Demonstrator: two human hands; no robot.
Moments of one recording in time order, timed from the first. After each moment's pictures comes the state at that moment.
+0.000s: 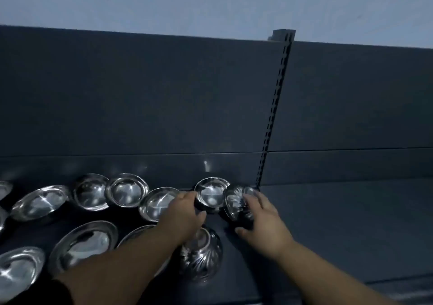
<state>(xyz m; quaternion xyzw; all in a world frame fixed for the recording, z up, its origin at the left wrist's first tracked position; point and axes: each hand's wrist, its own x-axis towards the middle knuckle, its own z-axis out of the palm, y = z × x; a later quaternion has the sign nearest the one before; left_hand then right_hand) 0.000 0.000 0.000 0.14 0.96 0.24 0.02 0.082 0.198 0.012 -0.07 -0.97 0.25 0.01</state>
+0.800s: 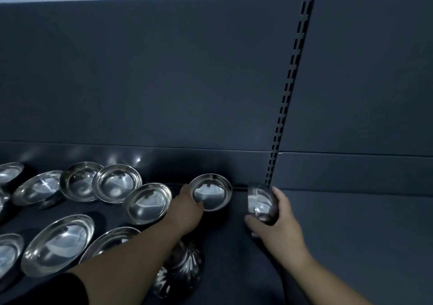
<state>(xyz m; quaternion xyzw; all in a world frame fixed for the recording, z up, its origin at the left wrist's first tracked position) -0.038 0.067 -0.007 -0.06 0.95 0.30 0.08 0.030 0.272 -0.023 -0.12 -0.81 0.56 0.07</state>
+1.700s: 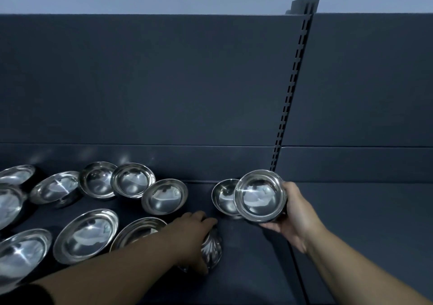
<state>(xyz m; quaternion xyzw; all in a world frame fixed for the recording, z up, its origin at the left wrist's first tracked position) 0.030 0.016 0.006 0.28 0.94 -0.04 0.18 0.056 0.243 0.036 -0.21 -0.61 0.76 -0.04</state>
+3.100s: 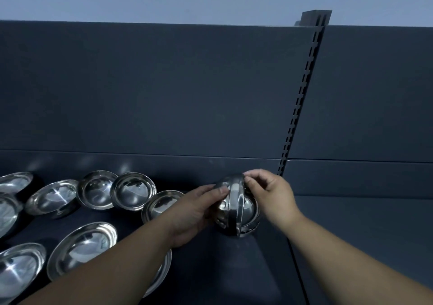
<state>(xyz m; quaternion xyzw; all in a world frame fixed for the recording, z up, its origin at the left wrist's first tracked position) -0.003 0.029 0.052 0.09 0.59 0.76 0.28 -0.005 0.217 0.045 0.01 -0.81 0.56 0.15</state>
